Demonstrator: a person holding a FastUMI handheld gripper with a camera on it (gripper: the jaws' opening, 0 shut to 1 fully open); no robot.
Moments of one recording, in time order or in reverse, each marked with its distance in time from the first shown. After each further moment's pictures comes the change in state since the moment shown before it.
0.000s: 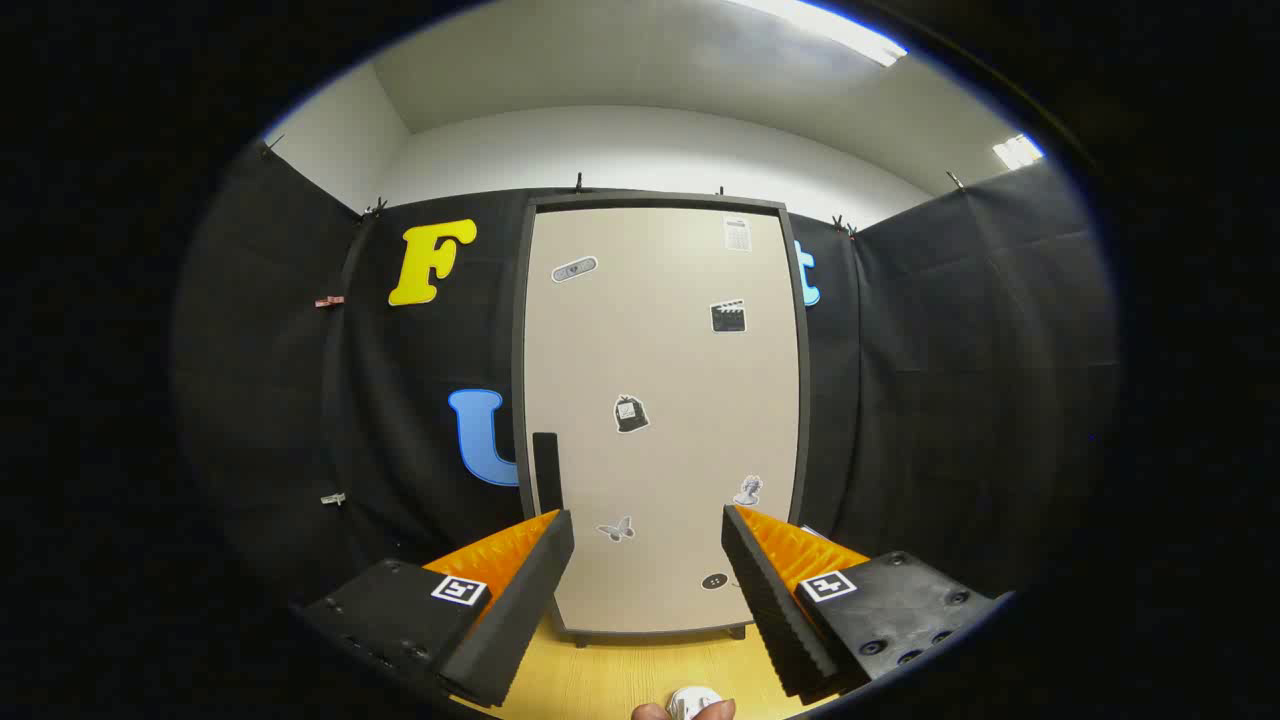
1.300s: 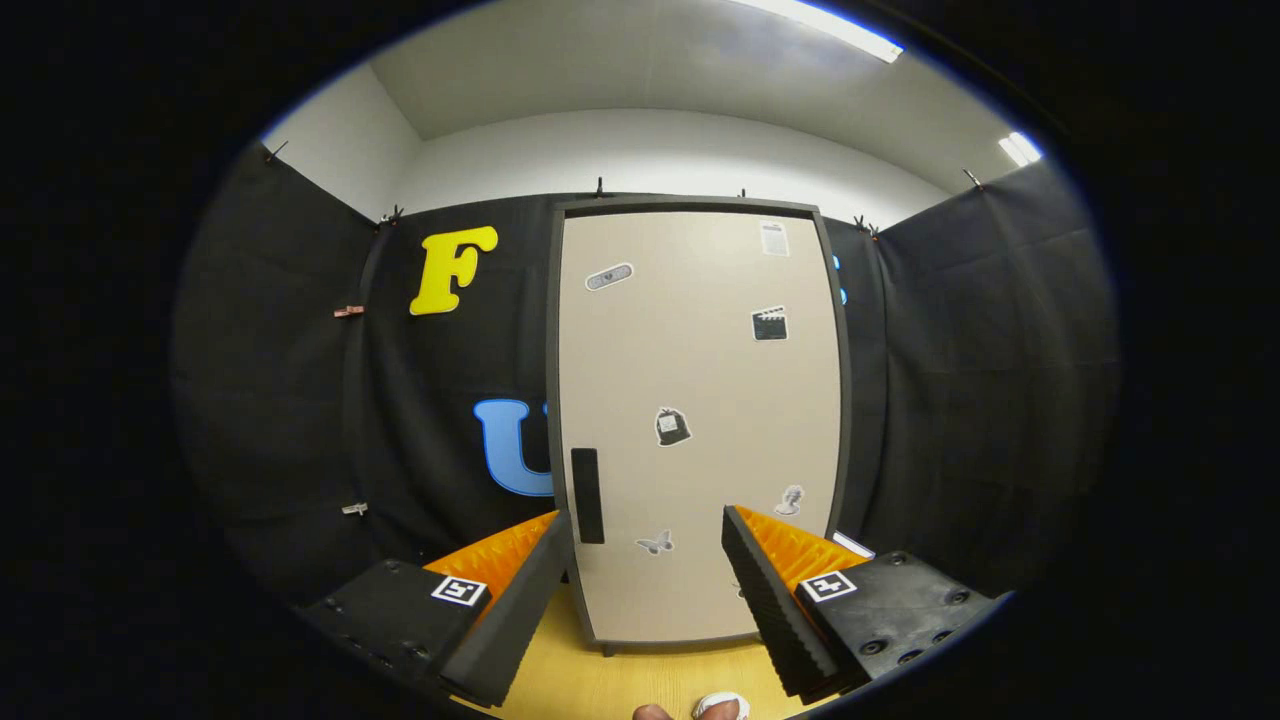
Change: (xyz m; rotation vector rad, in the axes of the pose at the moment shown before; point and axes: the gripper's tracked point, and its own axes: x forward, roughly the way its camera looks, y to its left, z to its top) arm 0.027 0.046 0.011 0.025 -0.012 0.073
